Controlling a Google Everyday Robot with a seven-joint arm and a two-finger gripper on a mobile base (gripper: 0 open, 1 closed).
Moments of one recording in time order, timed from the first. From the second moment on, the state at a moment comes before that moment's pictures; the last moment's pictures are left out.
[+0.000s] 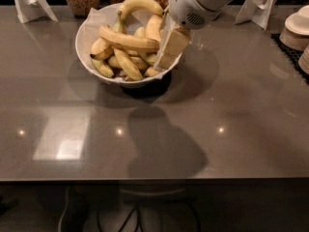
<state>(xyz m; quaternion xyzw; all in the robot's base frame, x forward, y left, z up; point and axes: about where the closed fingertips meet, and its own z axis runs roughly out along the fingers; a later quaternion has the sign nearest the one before) 0.588 -0.017 0.993 -0.67 0.64 -0.01 0.37</state>
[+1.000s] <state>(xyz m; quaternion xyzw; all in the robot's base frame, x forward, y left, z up) 0.639 0.029 0.965 -0.69 0.63 0.02 0.37</state>
